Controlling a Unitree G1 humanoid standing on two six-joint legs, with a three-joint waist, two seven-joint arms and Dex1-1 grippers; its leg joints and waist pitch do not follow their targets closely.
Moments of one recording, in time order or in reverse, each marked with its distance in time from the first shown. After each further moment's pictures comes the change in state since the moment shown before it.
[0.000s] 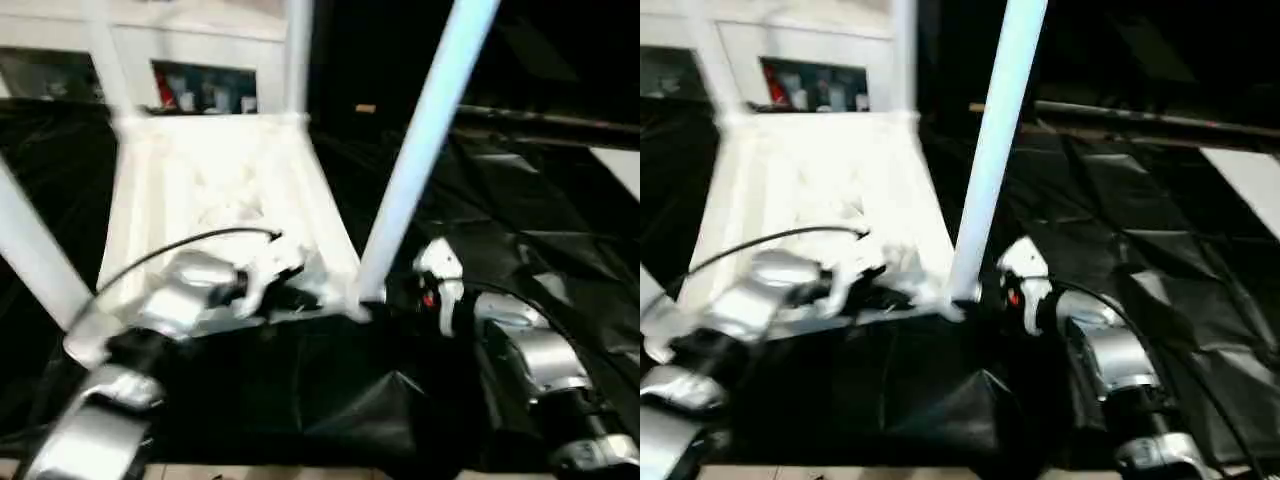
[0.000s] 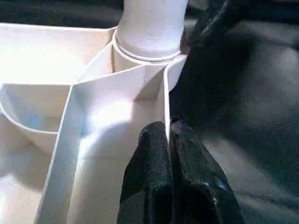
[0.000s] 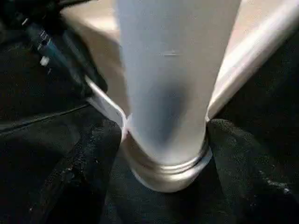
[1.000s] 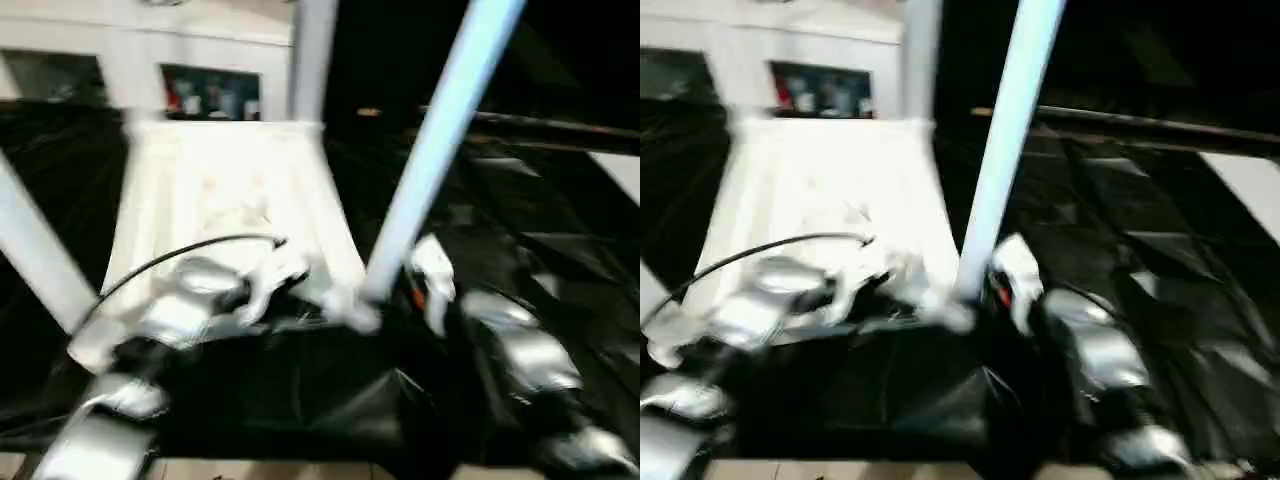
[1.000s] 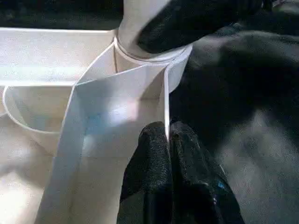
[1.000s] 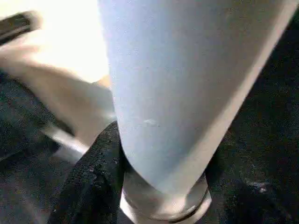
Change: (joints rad) left arm -0.032 -0.136 0.020 0.058 0.052 0.072 0.301; right arm -0.083 0.174 -0.087 0.135 -0.055 0.025 -0.417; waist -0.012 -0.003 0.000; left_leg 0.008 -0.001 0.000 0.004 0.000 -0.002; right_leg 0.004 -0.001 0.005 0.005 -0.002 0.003
